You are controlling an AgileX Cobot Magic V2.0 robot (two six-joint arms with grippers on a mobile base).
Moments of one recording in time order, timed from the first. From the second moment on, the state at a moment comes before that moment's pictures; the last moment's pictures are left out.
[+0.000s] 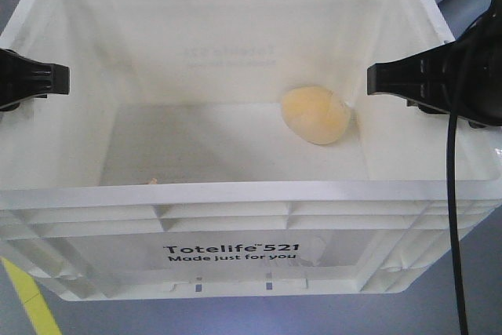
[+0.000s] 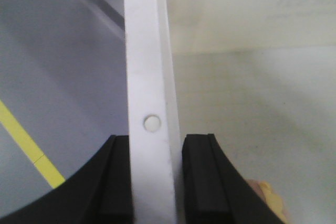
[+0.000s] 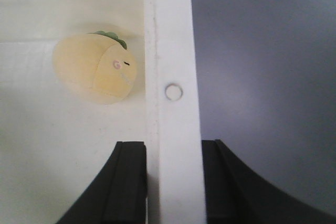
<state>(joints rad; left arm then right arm) -0.67 1.07 -1.20 0.42 1.15 -0.74 0.81 1.18 -1.29 -0.50 1.31 0.80</state>
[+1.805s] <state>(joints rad) -0.67 1.07 -1.20 0.41 1.16 -0.74 0.81 1.18 -1.29 -0.50 1.31 0.80</state>
